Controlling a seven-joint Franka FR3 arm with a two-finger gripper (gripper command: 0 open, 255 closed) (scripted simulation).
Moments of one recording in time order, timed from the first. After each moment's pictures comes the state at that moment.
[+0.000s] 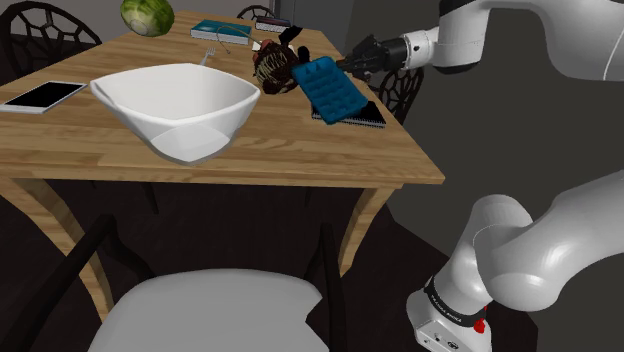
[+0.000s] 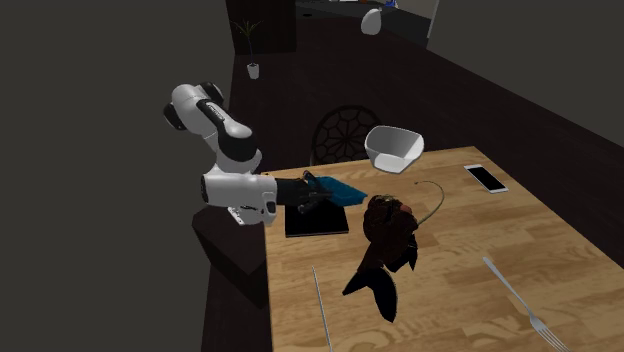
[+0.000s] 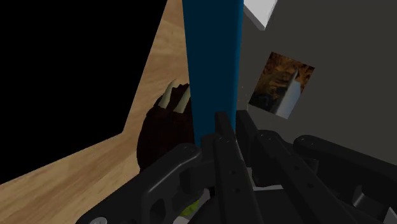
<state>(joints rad) 0.34 -0.52 -0.74 -2.25 1.01 2.03 -0.54</state>
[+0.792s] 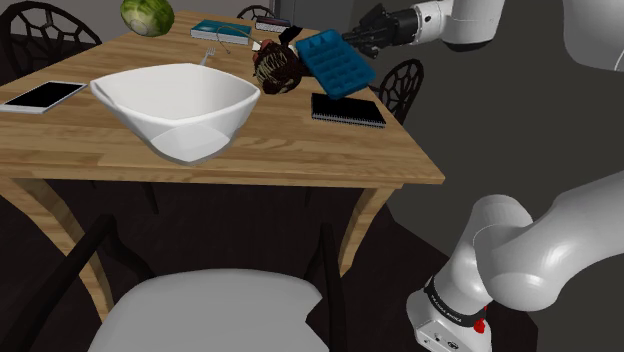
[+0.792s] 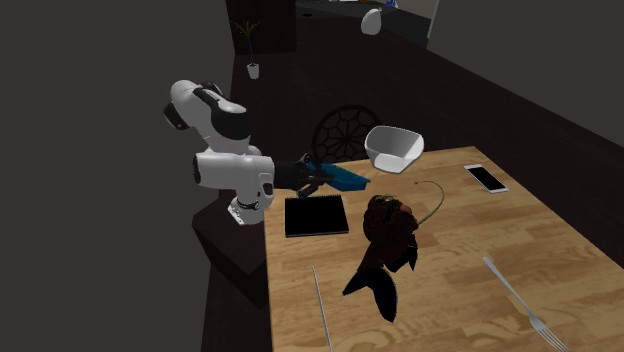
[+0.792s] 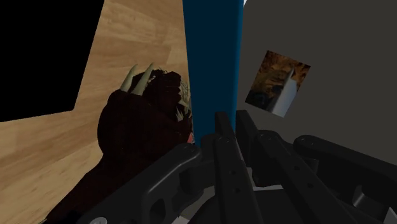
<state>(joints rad) 0.33 -0.53 -0.70 -2.13 0.97 1.98 -0.40</state>
